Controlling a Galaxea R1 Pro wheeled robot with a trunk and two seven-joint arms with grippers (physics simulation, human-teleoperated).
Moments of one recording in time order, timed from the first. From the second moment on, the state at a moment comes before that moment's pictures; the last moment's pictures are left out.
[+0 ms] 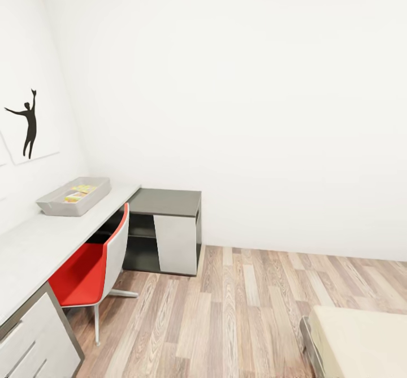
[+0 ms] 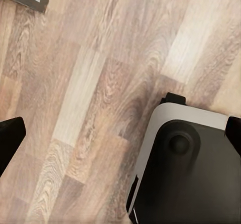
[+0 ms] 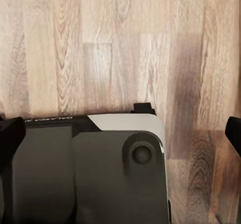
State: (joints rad) left arm -0.22 0.07 -0.28 -0.02 0.49 -0.05 0.21; right arm -0.29 0.00 0.10 -0.01 -0.20 0.00 0.03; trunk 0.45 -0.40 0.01
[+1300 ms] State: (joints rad) left arm -0.13 0.08 -0.28 -0.02 0.34 -0.11 0.22; right arm -0.15 -0.03 0.10 -0.01 -0.19 -0.24 -0.21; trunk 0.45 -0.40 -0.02
